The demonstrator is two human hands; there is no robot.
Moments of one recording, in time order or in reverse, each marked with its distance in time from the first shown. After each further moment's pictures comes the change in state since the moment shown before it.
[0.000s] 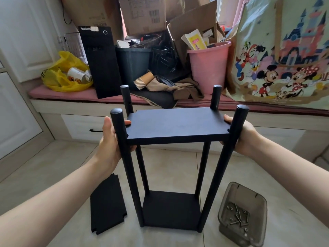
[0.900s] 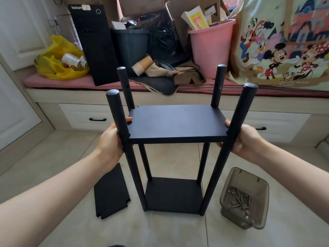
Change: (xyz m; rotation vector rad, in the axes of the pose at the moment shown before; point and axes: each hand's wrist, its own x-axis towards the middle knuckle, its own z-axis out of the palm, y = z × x) left_hand 0.007 -0.029 -0.006 -0.075 0.069 -0.138; right_hand 0.014 0.055 -0.027 0.005 0.105 0.039
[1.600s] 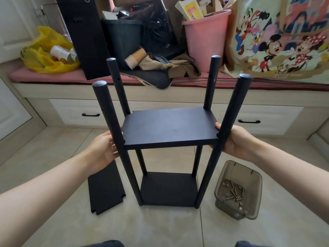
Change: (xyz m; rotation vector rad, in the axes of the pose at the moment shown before) left_hand 0.012 -0.026 -0.028 0.109 -0.065 -0.249; right_hand 0.007 0.017 -0.018 -0.136 -0.161 0.079
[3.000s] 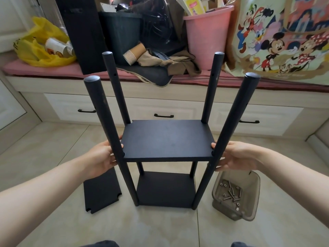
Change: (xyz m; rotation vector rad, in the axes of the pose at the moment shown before) left_hand 0.001 -0.024 0.003 0.108 0.025 -0.143; right_hand 0.009 0.022 -0.031 -0.291 -0.145 0.284
